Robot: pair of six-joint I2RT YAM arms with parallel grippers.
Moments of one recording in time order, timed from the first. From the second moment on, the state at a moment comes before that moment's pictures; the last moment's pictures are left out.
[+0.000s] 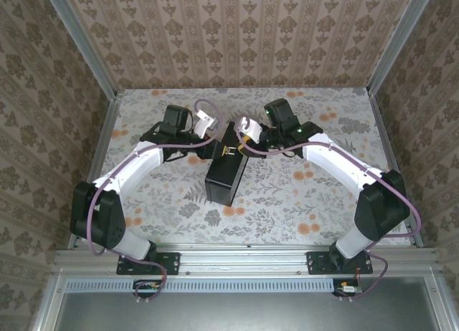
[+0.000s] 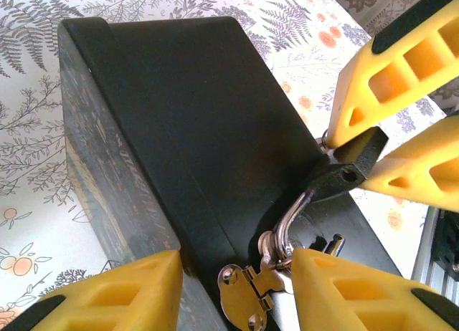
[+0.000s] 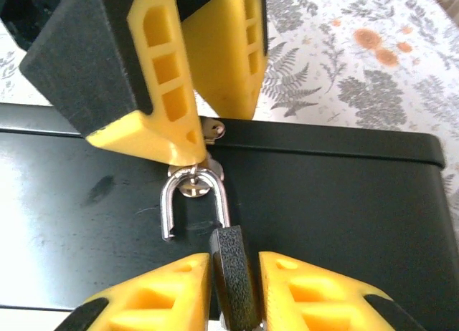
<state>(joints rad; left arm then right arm) -0.44 1.50 1.14 -0.44 0.70 0.06 0.51 1.59 1.32 -0.52 -0.49 -0.57</state>
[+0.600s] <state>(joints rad) -0.42 1.42 1.13 -0.51 0.67 0.02 0.51 1.58 1.32 -0.55 -0.52 -0.31</state>
